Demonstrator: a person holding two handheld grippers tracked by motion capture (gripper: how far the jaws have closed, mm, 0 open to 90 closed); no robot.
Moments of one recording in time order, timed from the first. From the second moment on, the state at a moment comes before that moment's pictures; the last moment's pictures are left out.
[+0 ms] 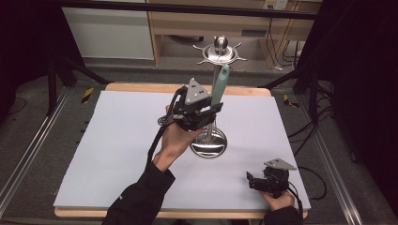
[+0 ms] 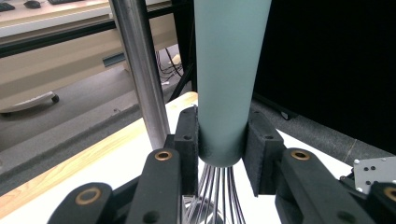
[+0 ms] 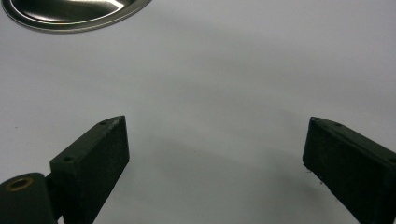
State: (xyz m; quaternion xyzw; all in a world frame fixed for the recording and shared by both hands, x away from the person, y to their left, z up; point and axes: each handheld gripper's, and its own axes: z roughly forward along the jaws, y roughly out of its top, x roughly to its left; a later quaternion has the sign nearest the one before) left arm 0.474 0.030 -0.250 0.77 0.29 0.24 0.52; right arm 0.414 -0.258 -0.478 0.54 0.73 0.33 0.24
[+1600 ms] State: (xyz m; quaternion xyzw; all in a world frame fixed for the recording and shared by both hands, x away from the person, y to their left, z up) left arm 0.489 0.088 -0.251 0.76 0.31 0.21 0.53; right arm 0.415 -0.258 -0.479 0.54 0.74 0.32 0.24
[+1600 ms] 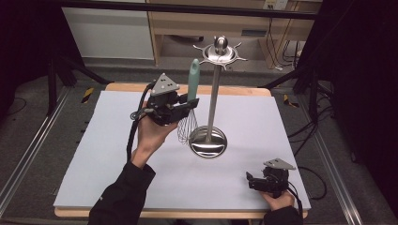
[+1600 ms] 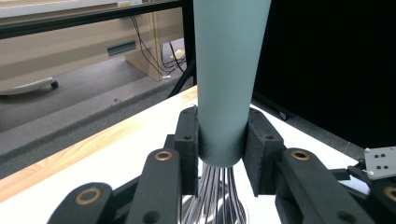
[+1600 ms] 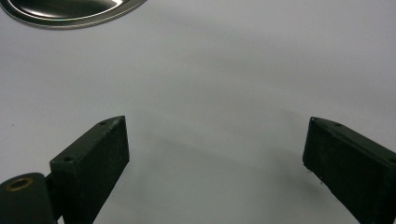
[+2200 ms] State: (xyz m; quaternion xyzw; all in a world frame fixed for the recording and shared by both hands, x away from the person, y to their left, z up) left arm 0.504 0.074 -0.244 0.77 0.32 0.20 0.51; right arm 0.415 -0.258 -0.479 0.54 0.74 0.32 0.24
